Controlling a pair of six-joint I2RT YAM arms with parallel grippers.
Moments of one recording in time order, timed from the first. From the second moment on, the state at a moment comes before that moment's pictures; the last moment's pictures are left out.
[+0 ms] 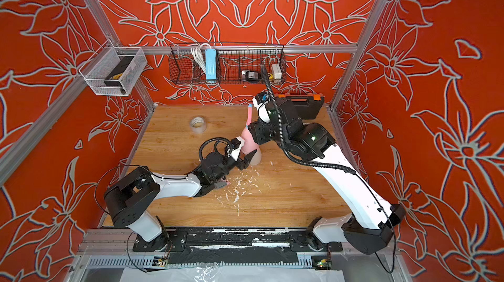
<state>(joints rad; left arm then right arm) -0.79 1.64 0.69 0.95 -0.07 0.06 0.76 1.34 1.72 -0.96 0.07 0.18</state>
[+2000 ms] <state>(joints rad) -0.71 1.59 0.61 0.98 0.23 0.07 0.49 1.38 1.70 -0.90 -0.51 0.08</state>
